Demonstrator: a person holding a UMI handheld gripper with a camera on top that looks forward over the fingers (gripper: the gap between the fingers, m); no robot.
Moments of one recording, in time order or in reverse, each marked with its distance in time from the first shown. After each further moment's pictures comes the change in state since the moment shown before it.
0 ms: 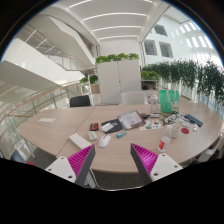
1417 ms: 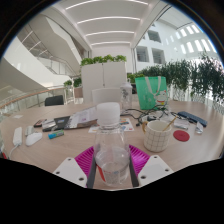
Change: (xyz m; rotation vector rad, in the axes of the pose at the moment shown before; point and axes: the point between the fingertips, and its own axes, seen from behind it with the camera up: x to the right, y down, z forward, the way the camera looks) arm 0.304 0.070 0.289 0.097 0.104 -0.017
